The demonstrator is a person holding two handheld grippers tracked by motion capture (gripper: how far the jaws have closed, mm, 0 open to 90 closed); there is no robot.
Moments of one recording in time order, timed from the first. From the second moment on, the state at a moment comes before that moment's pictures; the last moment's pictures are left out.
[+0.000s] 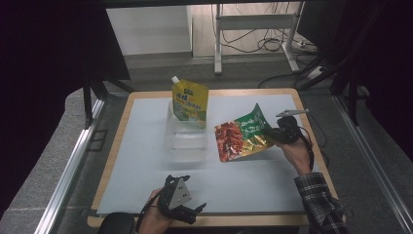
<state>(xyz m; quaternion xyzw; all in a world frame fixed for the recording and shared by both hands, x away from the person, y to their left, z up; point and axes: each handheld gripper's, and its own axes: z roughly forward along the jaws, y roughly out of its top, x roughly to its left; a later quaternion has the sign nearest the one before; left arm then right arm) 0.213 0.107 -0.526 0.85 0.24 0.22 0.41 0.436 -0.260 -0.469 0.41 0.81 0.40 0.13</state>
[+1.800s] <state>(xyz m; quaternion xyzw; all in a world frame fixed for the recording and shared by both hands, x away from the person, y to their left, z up) 0.213 0.108 -0.524 0.85 0.24 0.22 0.42 0.427 -0.208 -0.376 0.32 0.81 0.48 0.12</state>
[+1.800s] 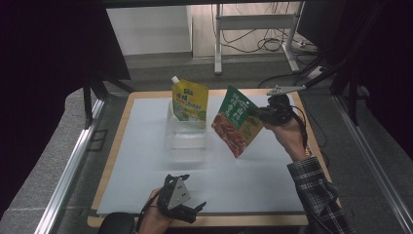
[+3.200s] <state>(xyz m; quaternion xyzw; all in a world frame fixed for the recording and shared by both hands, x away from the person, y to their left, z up) 0.213 0.108 -0.523 0.84 0.24 0.22 0.43 0.413 -0.202 -0.332 0.28 0.81 0.51 0.10</state>
